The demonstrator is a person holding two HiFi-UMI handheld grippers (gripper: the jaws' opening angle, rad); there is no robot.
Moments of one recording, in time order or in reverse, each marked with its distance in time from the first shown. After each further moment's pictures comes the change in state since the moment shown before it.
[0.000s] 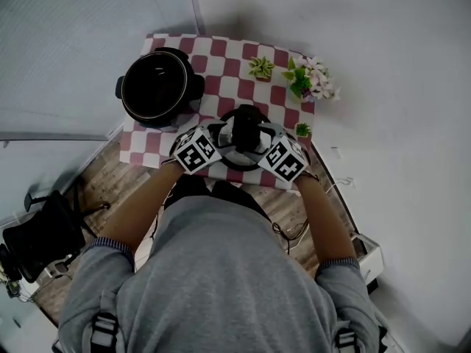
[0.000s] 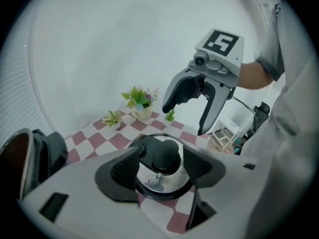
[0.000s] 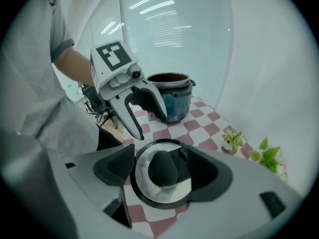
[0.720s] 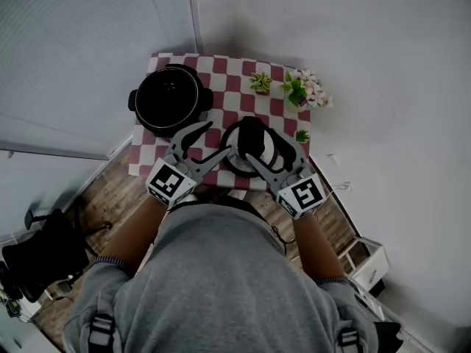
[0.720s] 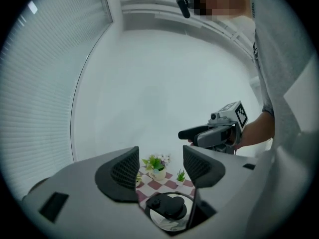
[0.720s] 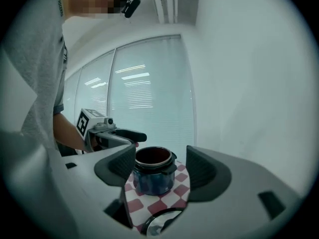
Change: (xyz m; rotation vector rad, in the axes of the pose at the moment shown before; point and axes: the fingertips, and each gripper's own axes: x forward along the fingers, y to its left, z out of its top) left arm -0.198 -0.009 0.108 0.013 -0.704 0.195; right arm -0.134 0.036 0.126 0.165 -0.730 -0.333
